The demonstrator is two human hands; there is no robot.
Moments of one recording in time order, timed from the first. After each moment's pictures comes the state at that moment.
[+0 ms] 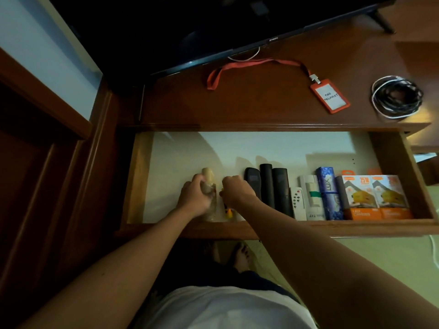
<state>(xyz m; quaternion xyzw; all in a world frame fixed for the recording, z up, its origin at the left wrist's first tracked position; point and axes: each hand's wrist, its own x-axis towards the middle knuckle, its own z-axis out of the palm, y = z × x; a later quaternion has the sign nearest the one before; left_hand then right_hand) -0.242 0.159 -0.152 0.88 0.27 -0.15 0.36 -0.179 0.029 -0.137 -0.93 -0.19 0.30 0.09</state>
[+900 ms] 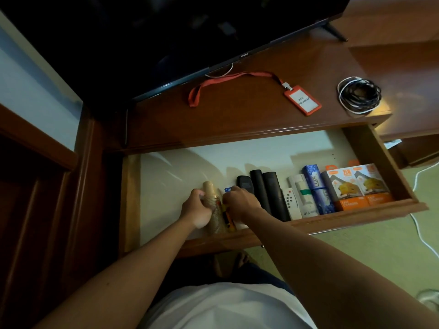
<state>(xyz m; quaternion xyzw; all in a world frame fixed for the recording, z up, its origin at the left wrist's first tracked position) -0.232 0.159 -0.161 0.84 0.25 -0.22 0.42 -0.187 0.005 -0.147 -0.94 -0.21 0.25 0.06</state>
